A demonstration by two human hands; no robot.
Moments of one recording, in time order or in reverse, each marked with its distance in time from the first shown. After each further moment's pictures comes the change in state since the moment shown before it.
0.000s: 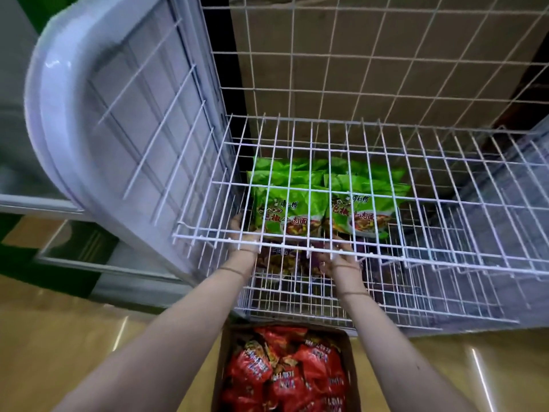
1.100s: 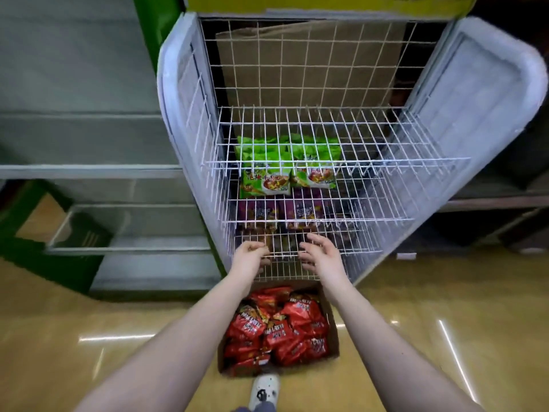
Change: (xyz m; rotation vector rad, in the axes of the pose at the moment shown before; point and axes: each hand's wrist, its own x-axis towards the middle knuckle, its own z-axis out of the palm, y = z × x) left_hand -0.189 -0.095 -0.047 -0.128 -0.236 0.016; right_hand -0.235 0.037 -0.047 -0.071 -0.039 -0.149
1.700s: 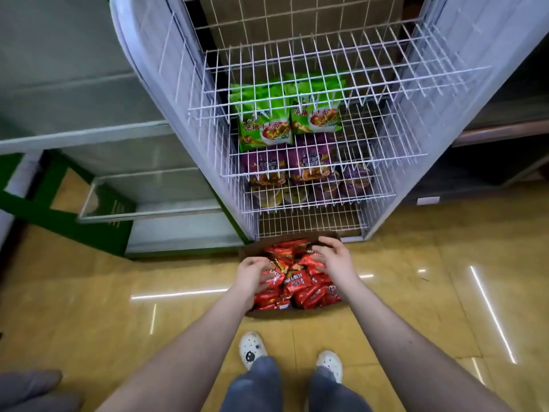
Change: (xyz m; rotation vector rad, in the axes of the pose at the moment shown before) left_hand -0.069 -0.105 0.005 -0.035 0.047 -0.270; right_hand -0.044 0.102 -0.041 0.026 0.000 0.234
